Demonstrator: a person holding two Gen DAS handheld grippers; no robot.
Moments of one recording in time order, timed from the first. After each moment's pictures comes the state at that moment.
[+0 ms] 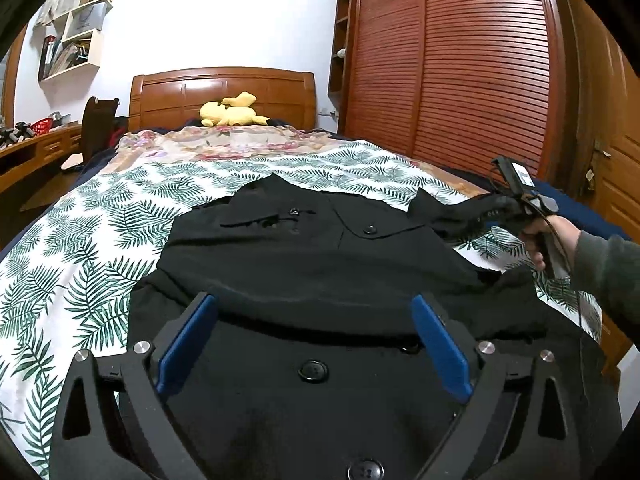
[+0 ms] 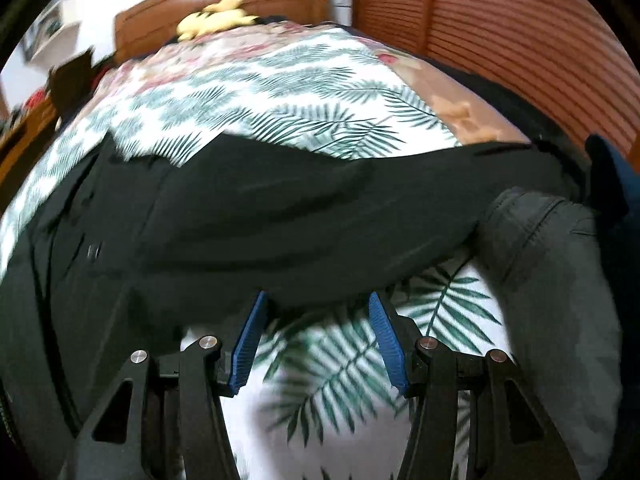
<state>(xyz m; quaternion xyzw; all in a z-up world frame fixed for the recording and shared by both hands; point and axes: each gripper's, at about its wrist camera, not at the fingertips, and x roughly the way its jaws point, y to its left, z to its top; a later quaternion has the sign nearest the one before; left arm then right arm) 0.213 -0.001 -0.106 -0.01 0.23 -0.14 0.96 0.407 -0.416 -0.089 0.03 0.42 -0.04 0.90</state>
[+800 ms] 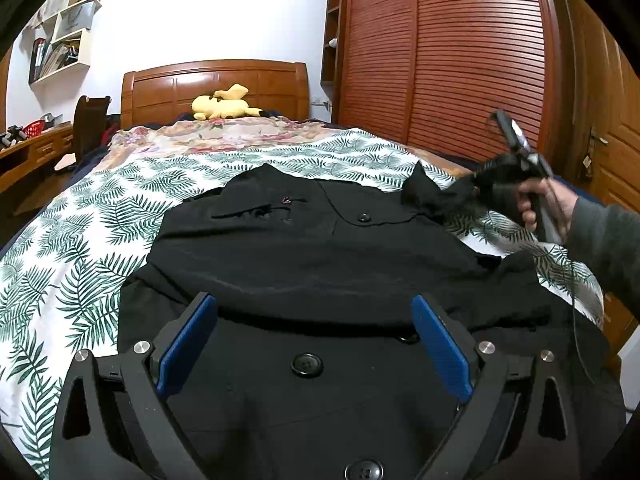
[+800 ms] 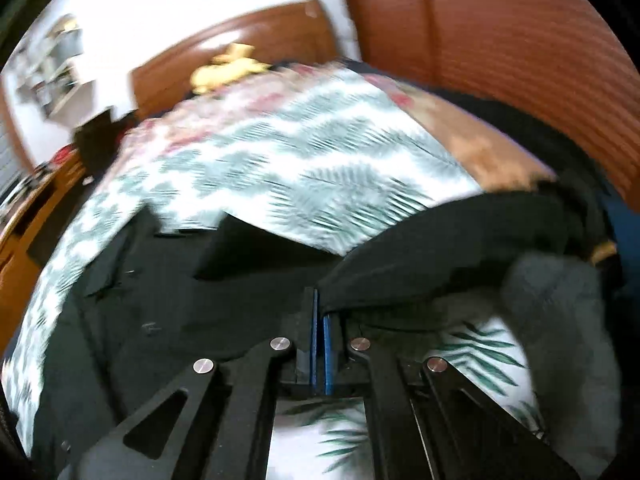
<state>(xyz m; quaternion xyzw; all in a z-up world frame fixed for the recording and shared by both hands) 0.215 -0.010 -0.112 0.00 0.25 -0.14 0.96 0.396 -0.396 -0.062 0.08 0.35 0.03 0.93</state>
